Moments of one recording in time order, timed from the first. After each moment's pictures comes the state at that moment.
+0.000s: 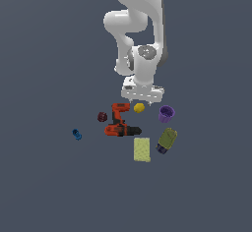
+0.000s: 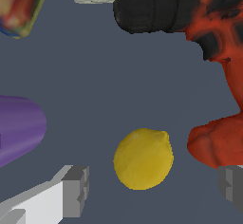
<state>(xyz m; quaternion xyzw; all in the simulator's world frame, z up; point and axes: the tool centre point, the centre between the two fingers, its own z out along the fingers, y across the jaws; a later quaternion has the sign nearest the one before) -0.136 0.076 0.086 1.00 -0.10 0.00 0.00</state>
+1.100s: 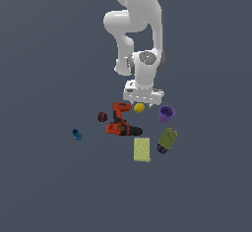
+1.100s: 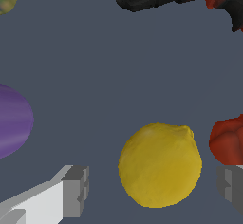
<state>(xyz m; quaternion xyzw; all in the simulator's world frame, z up) -0.146 0.084 0.055 0.99 -0.10 0.01 0.00</state>
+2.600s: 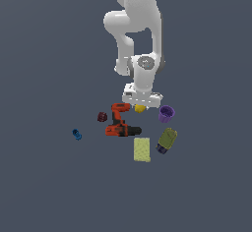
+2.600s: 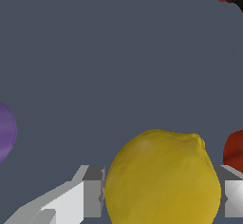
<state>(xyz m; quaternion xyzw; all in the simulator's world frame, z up) -0.140 0.079 0.041 0.99 -0.10 0.00 0.00</state>
